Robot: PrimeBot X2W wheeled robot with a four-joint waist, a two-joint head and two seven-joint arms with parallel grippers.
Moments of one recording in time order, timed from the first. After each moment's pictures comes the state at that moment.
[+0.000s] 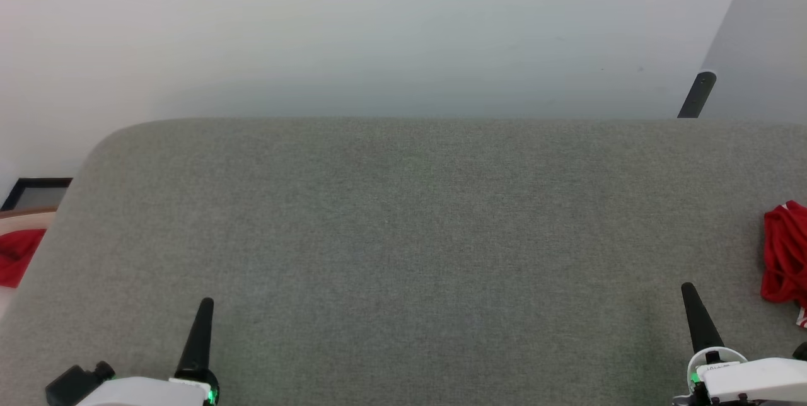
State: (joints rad) left arm 0.00 0.14 0.07 0.19 -1.30 -0.13 0.00; right arm -0.04 -0.05 -0.10 0.22 1.20 0.13 0.01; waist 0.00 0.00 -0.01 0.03
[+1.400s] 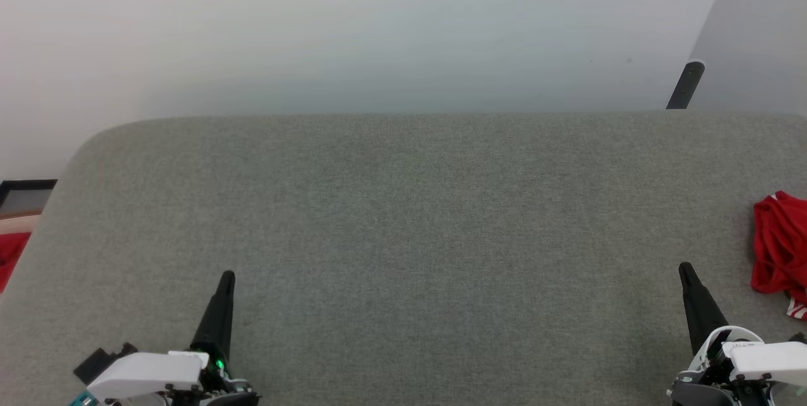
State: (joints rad) left arm -0.08 0.07 0.10 0.24 -1.56 -0.13 0.09; right arm -0.09 -0.05 -0.11 0.24 1.54 0.13 0.10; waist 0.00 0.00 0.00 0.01
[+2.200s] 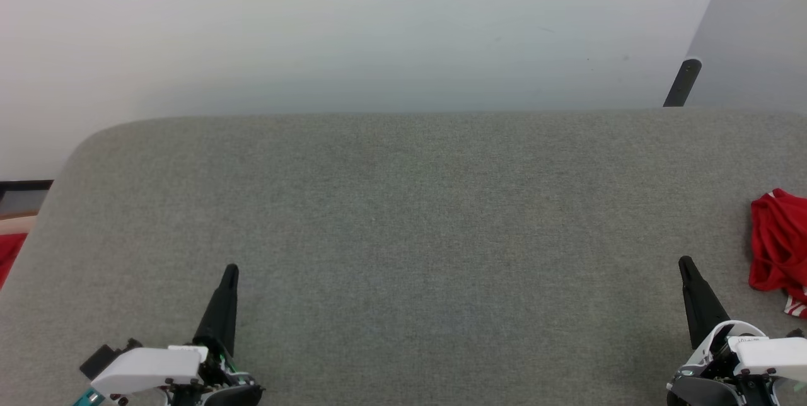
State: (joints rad) left arm -0.10 0.05 0.11 0.25 -1.62 -0.13 0.11; right arm -0.11 -0.05 -0.11 0.25 1.61 0.13 0.11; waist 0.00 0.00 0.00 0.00
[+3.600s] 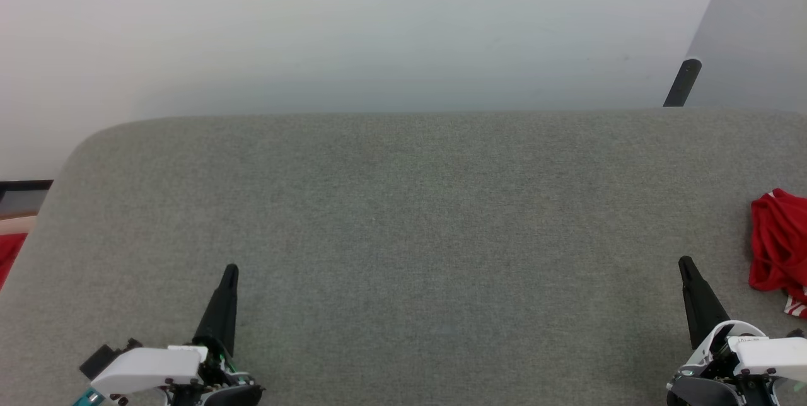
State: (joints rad) left arm -0.10 0.05 0.11 0.25 -1.62 -0.13 0.11; right arm -0.11 -0.05 -0.11 0.25 1.61 0.13 0.11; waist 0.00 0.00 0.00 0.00
